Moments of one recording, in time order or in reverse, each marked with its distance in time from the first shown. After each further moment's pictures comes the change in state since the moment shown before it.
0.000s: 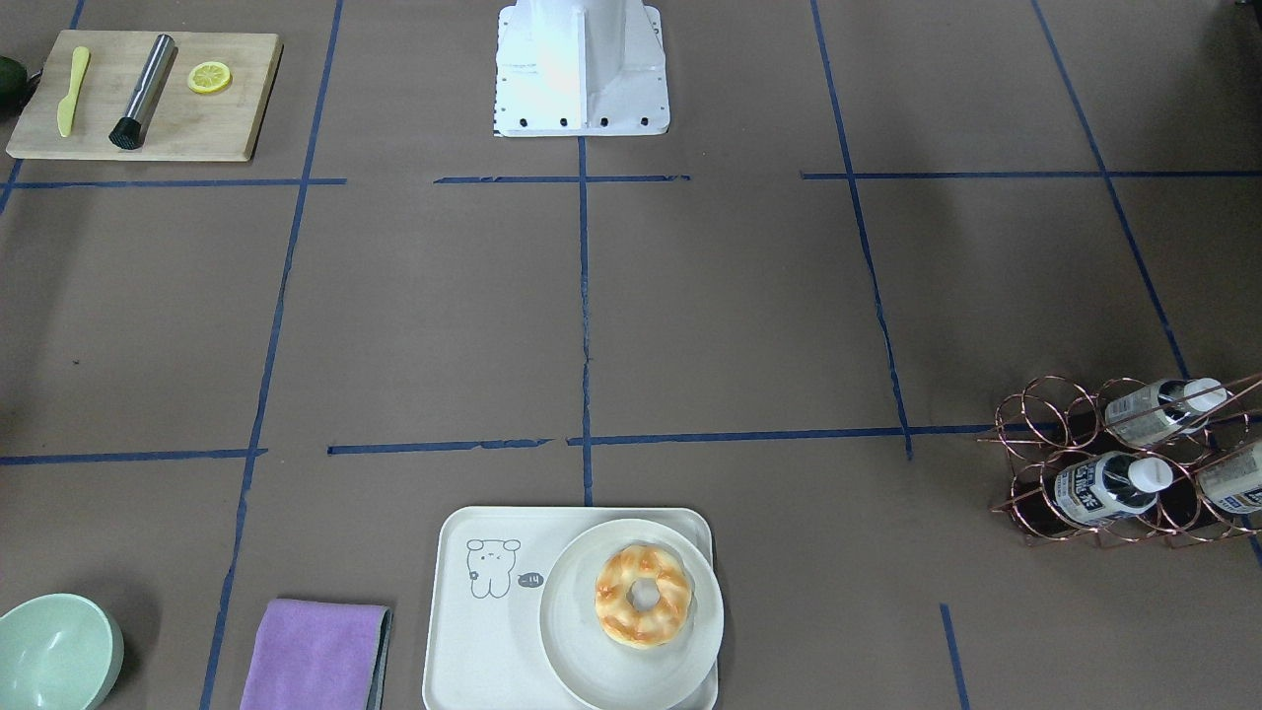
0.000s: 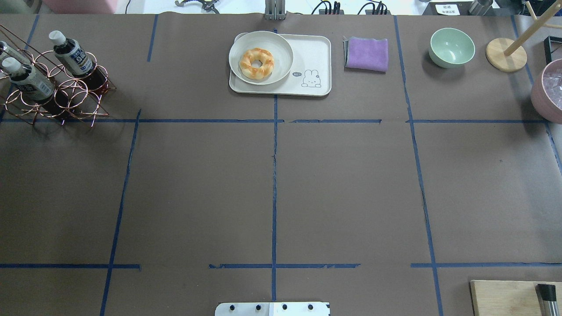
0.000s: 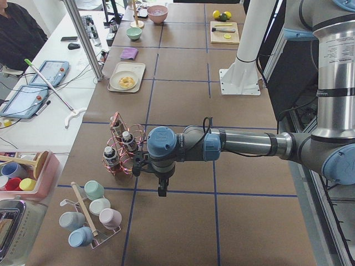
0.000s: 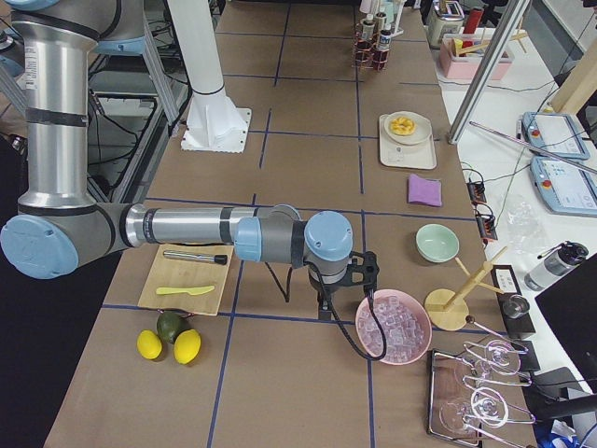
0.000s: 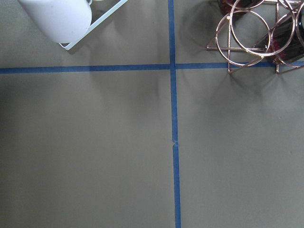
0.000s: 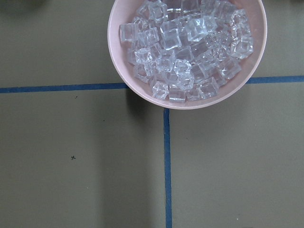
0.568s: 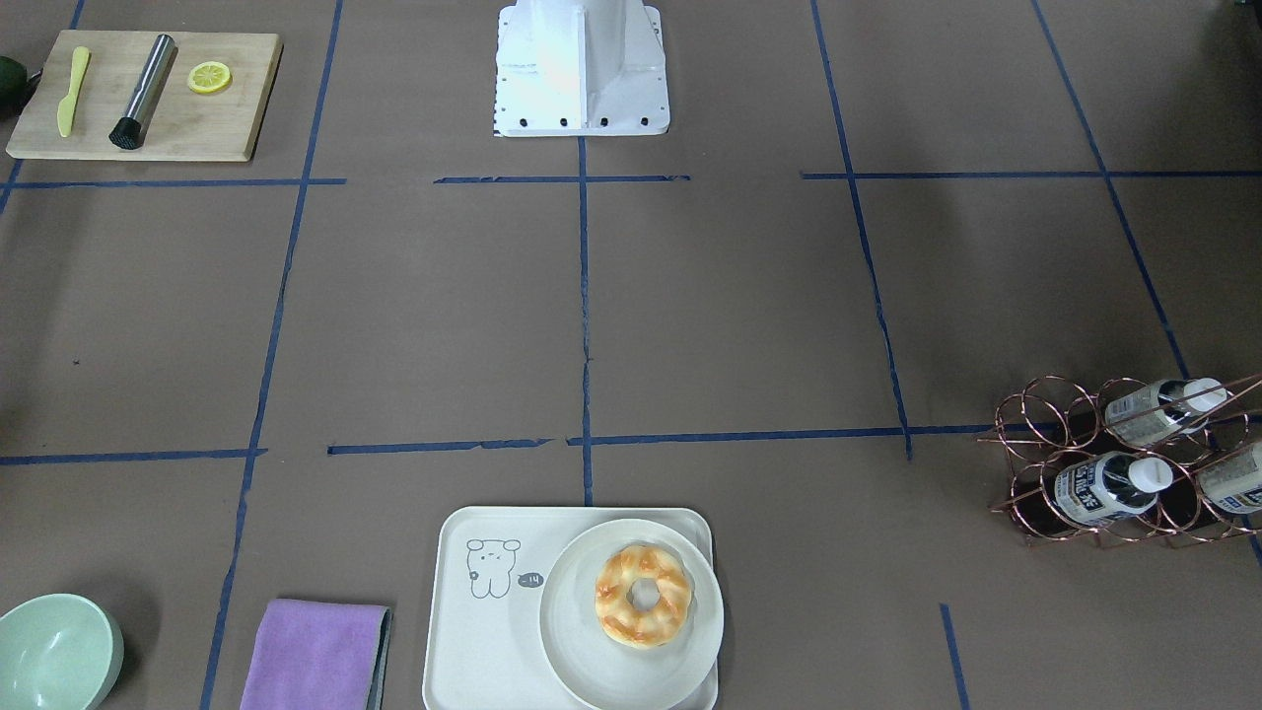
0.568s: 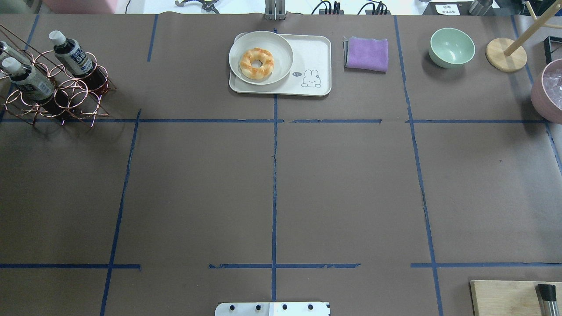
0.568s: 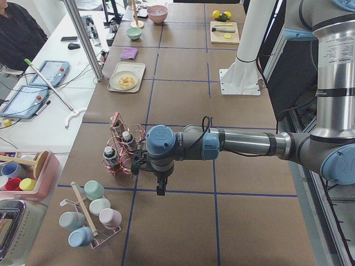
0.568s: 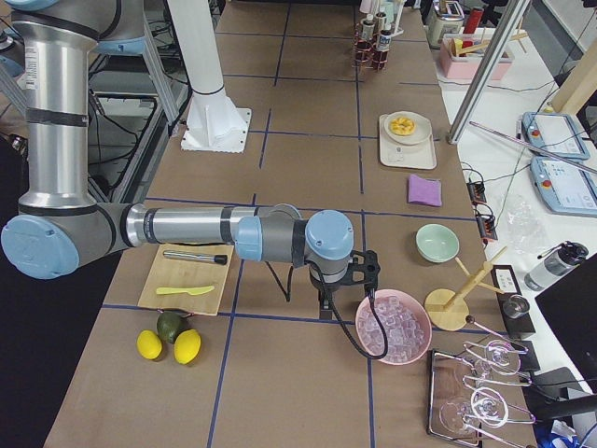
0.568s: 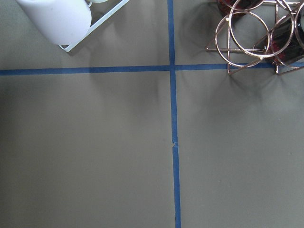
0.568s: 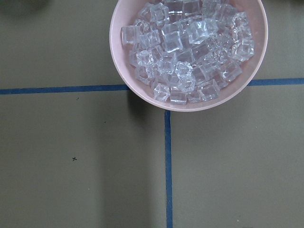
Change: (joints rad) left arm 0.001 -0.009 -0.001 -0.002 0.001 0.000; right arm 0.000 0.004 0.001 0.000 0.000 0.001
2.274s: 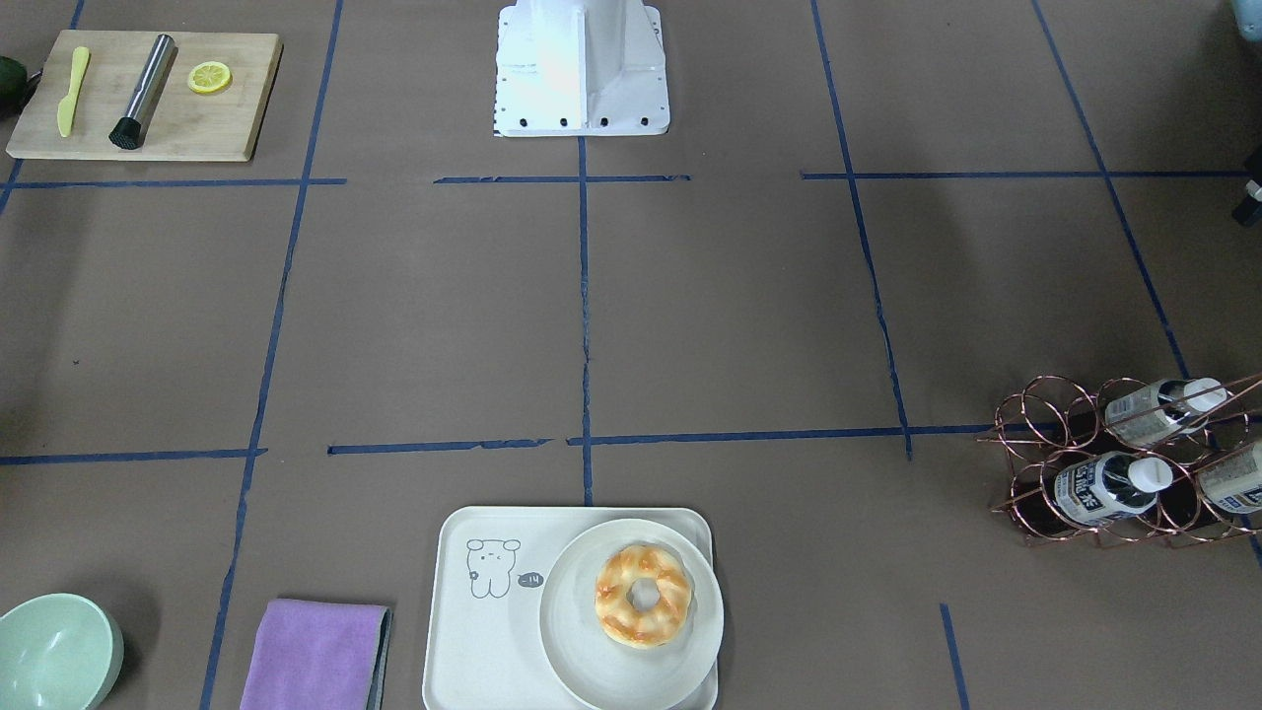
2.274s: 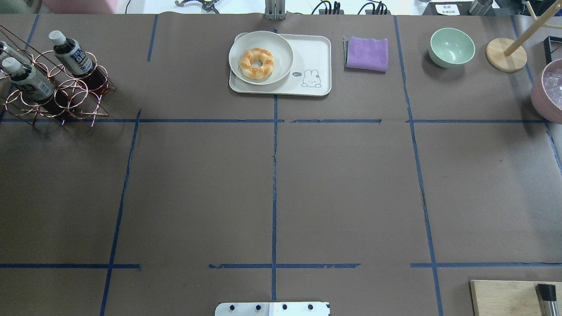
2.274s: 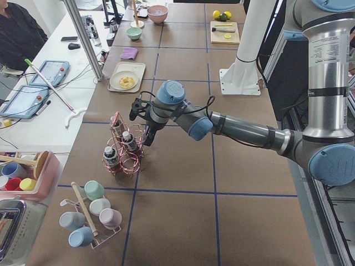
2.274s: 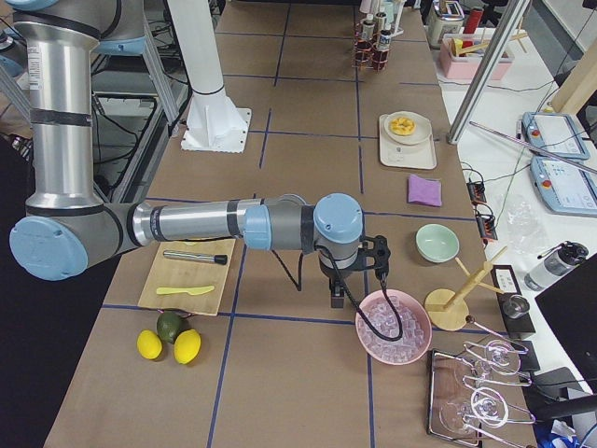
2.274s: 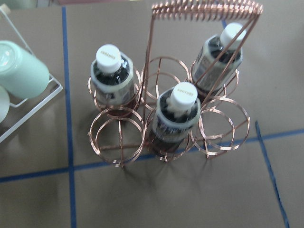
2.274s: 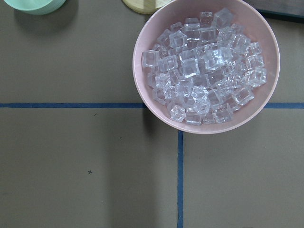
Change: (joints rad) left arm 0.240 0.004 -0.153 -0.656 0.129 -0.657; right arm -0.002 0.036 0.023 -0.002 0.004 0.012
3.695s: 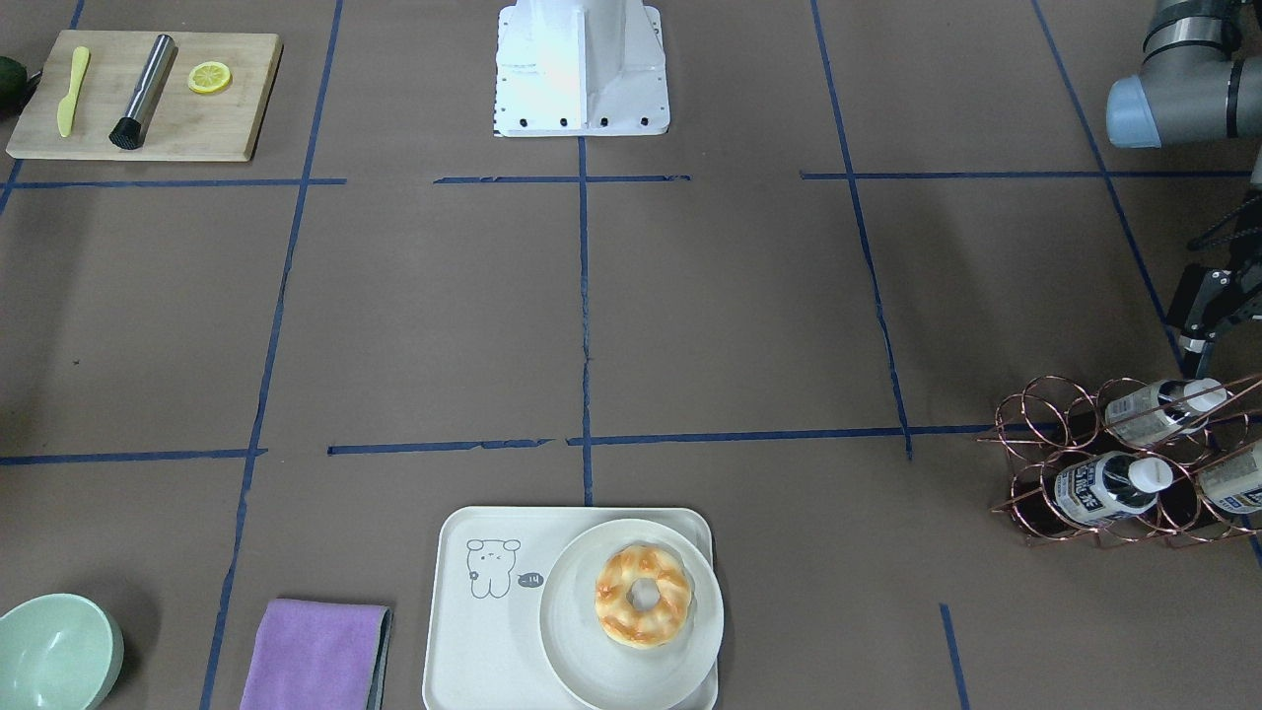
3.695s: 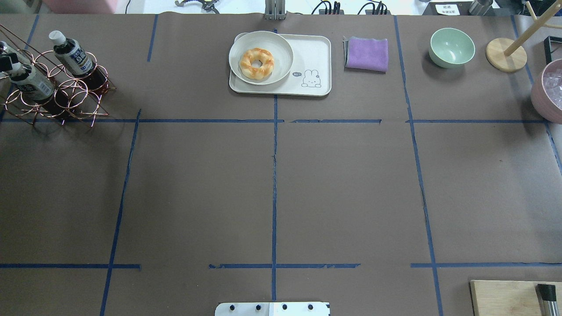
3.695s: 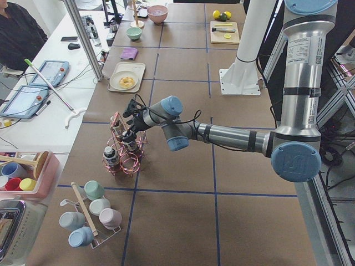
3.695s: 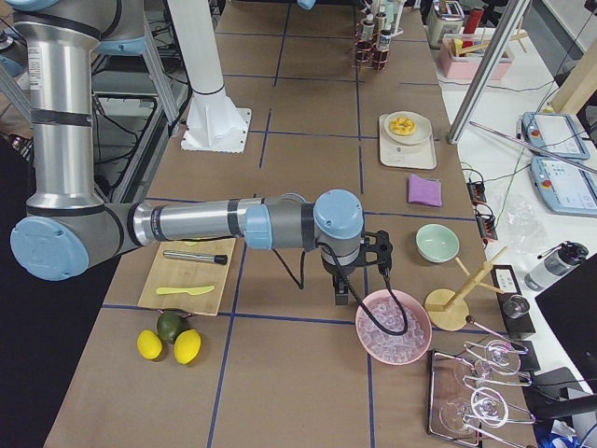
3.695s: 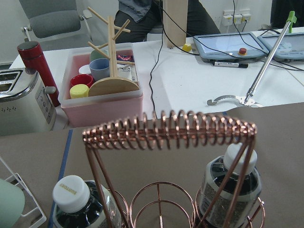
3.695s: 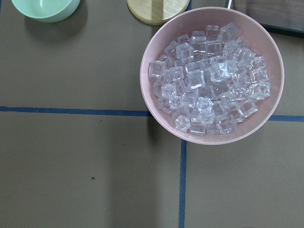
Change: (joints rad) left arm 0.265 -0.109 0.279 -0.518 0.552 -0.214; right arm 0.000 0.003 0.002 0.039 0.002 0.004
